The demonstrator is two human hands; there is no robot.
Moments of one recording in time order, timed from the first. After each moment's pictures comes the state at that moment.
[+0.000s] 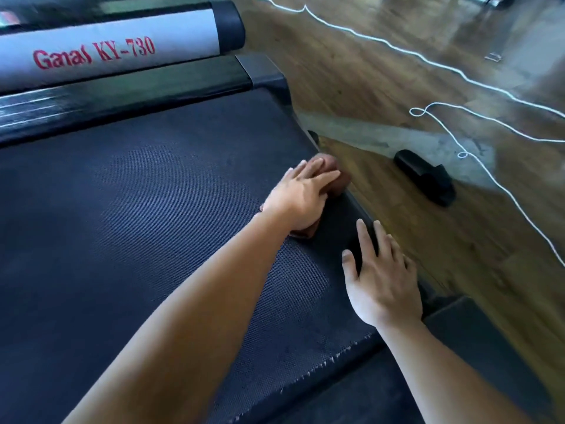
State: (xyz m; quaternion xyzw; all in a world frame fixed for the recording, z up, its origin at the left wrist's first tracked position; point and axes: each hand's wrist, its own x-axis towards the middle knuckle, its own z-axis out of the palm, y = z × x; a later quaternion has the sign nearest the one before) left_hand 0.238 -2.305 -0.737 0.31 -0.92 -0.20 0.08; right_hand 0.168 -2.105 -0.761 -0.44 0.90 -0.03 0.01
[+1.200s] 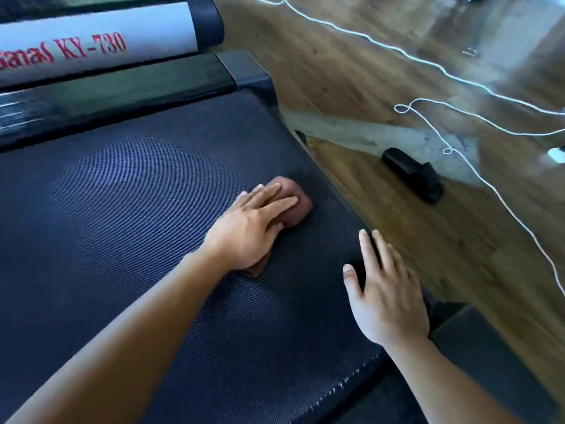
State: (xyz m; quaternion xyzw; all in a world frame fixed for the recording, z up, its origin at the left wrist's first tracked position) left_hand 0.320 -2.327 -0.755 0.27 -0.93 -0.21 0.10; right_hand 0.167 -2.106 -0.756 -0.44 0.90 -0.03 0.01
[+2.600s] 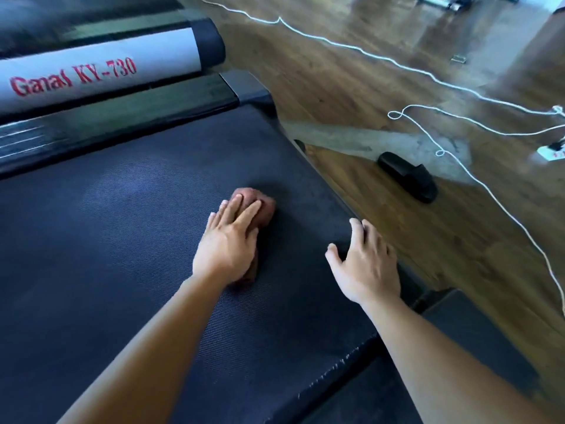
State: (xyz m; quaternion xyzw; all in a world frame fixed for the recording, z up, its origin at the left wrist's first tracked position) left_hand 0.363 -2.306 -0.756 0.43 -0.88 -0.18 0.13; right_hand 0.176 -2.138 -0.747 -0.40 0.91 -0.07 0.04
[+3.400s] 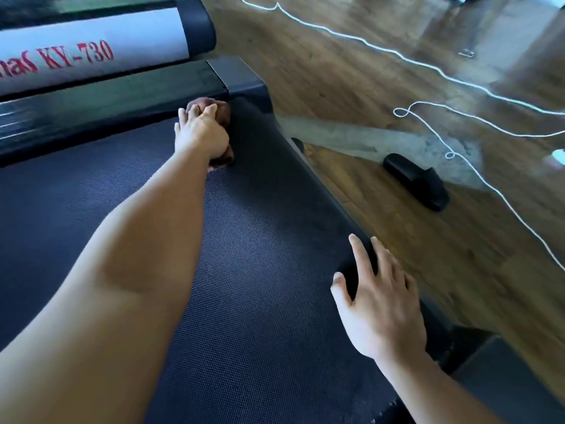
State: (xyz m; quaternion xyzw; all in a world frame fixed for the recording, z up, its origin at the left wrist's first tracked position) left_hand 0.248 -2.537 -0.735 0.56 -0.80 -0.18 0.11; right_hand 0.170 -2.142 -0.764 -0.42 0.91 -0.06 -0.01
